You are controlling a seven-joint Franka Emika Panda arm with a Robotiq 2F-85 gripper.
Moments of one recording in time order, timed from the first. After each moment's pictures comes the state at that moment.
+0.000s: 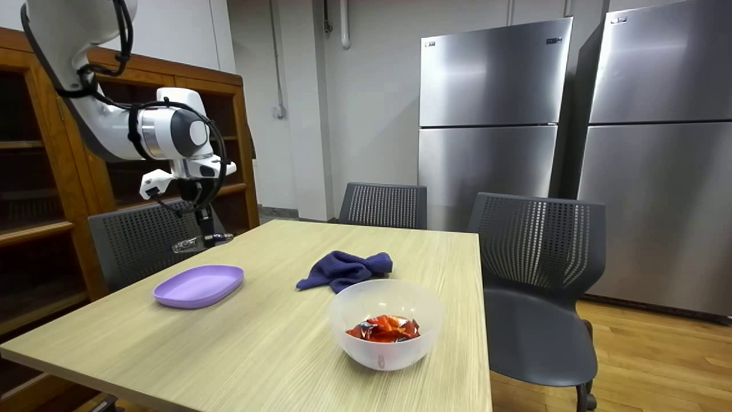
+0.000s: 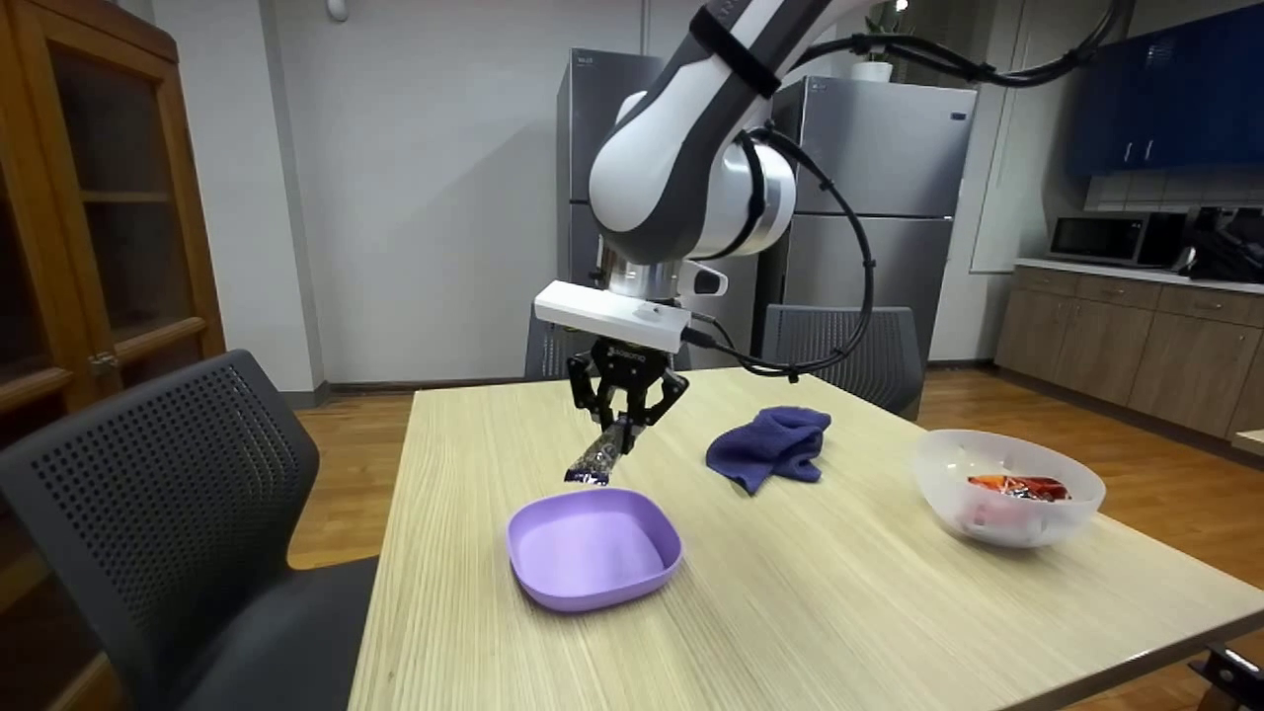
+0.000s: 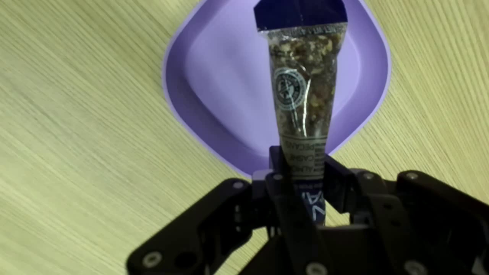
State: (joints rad) arm 0.35 0.47 0.02 -2.00 -0.01 2.59 1.08
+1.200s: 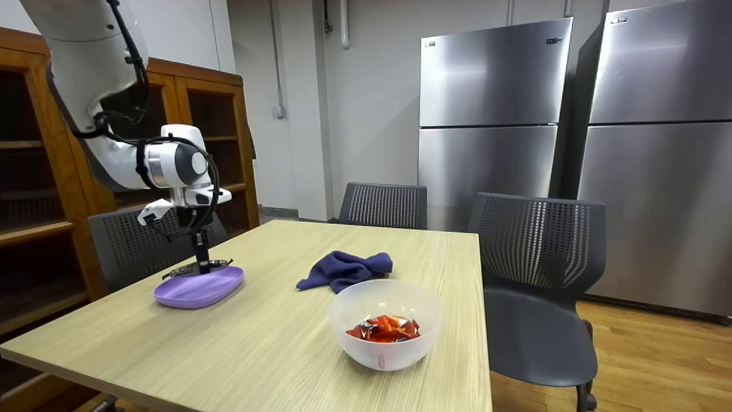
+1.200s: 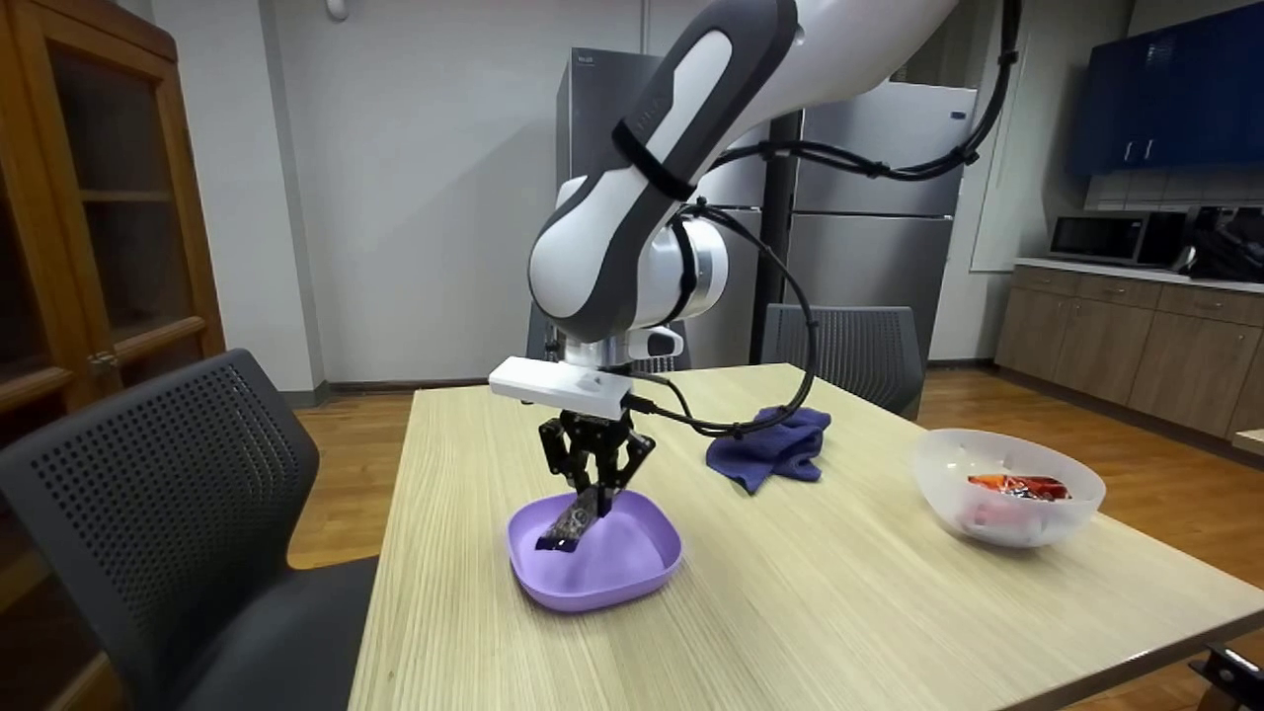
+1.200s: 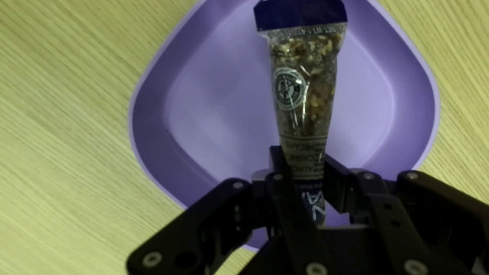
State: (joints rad) arm 0.42 0.69 -0.01 -1.80 -0.01 2.49 1.19
